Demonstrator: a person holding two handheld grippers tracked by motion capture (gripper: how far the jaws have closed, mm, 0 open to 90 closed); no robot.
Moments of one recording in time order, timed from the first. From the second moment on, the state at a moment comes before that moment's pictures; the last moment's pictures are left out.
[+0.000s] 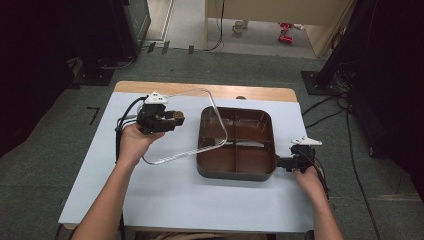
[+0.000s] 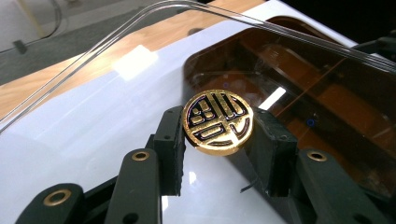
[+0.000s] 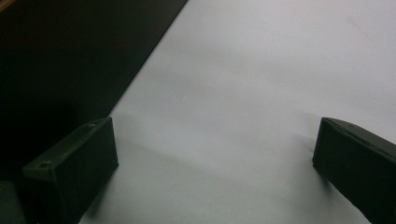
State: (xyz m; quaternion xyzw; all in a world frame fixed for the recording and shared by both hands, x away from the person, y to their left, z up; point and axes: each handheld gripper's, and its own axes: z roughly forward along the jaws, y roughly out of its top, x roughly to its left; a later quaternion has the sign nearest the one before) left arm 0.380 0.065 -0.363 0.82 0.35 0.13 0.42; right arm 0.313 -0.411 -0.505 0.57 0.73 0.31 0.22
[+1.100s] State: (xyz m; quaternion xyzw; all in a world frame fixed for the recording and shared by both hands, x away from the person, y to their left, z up) left arm 0.428 0.150 -0.442 0.79 0.48 0.14 0.35; right arm 0.313 -0.411 -0.505 0.57 0.73 0.31 0.22
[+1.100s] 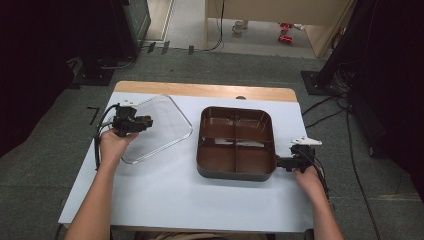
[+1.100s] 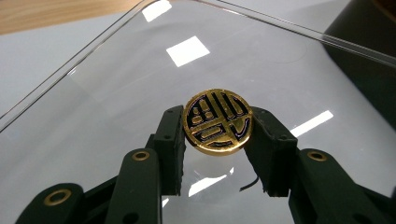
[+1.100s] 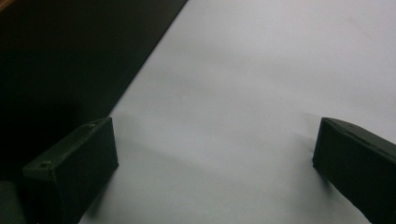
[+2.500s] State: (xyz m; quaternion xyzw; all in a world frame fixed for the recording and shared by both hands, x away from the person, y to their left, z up) left arm 0.434 0.146 -0.444 0.78 0.49 0.11 0.37; right arm 0.313 -0.411 -0.505 0.57 0.73 0.31 0.22
